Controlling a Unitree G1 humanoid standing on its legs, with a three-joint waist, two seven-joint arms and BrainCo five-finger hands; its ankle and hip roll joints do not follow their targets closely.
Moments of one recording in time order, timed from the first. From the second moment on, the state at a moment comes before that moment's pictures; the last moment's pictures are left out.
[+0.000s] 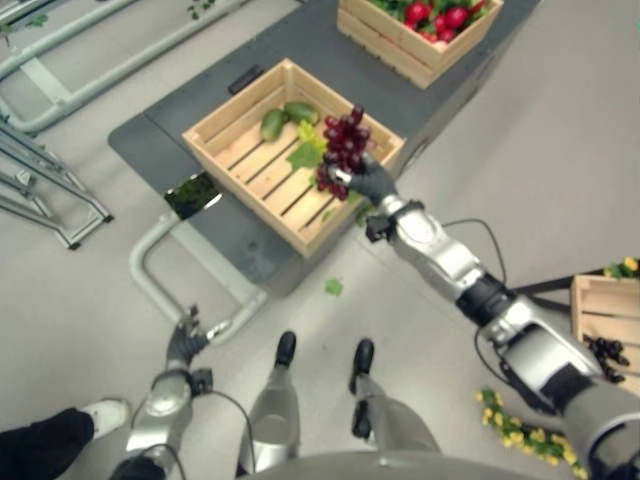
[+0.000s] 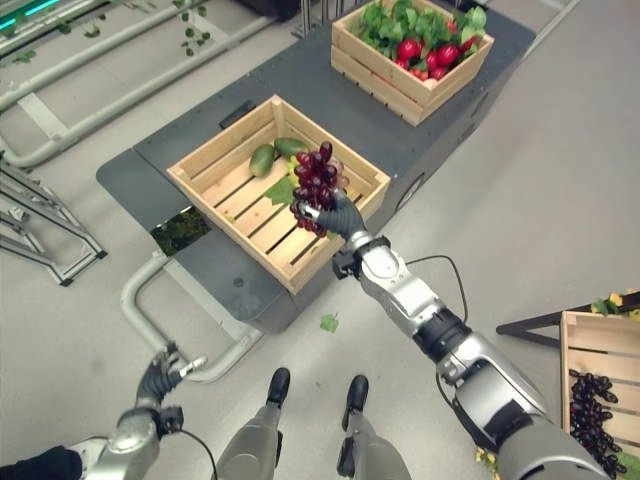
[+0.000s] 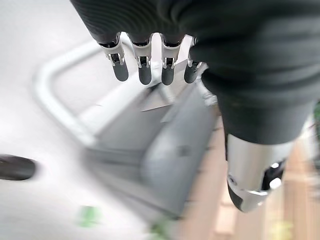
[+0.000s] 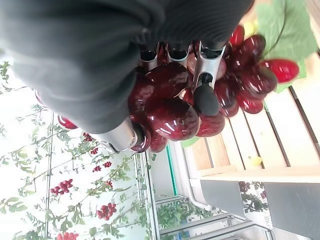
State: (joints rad) left arm 0.08 0.36 -0.11 0.74 -0.28 -0.07 0.22; right arm -0.70 -0.40 0.62 0.28 0.63 -0.07 -0.14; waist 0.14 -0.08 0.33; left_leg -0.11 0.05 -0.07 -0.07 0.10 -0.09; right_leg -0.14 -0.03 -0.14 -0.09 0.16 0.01
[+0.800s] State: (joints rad) left arm 0.11 0.26 -0.02 1.17 0.07 -0.01 0.25; right arm 0.14 -0.45 0.15 0.07 0.49 -0.11 -0.08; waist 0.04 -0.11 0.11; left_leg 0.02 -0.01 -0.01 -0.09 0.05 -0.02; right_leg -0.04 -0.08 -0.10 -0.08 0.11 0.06
